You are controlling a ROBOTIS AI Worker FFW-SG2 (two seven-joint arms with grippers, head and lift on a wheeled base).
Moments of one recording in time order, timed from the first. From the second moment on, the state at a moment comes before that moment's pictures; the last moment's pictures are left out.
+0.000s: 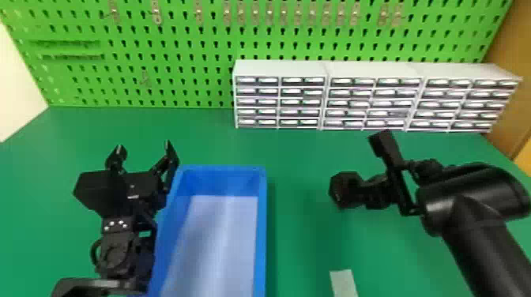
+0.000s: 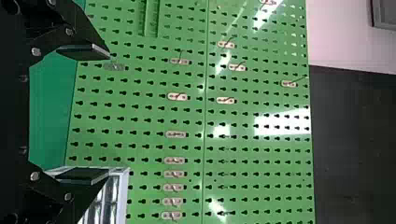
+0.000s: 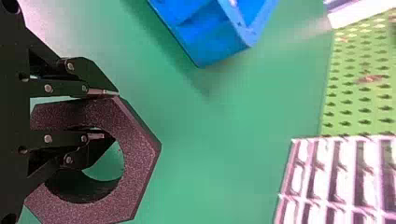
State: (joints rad) left arm 0.13 0.01 -0.02 -1.78 0.01 -0.19 0.15; right arm -0.46 -0.19 0.11 -1.33 0.23 0.81 0.92
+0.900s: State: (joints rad) left arm 0.12 0.01 -0.03 -1.77 0.01 -0.19 0.16; right arm -0.38 -0.17 0.02 -1.68 -0.05 0.80 0.79
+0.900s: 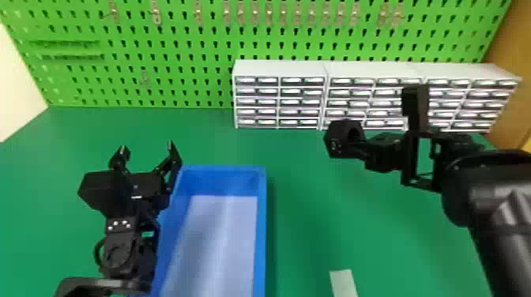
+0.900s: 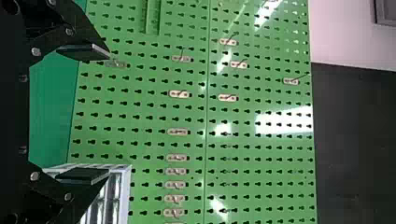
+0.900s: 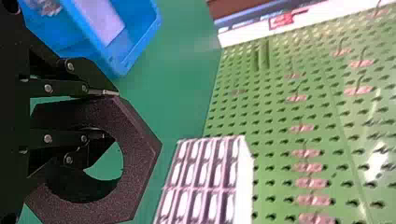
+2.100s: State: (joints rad) left arm 0.11 0.01 0.02 -1.77 -0.01 -0.22 0.19; right arm -0.44 -0.22 0.48 -1.69 -0.32 0.85 0.71
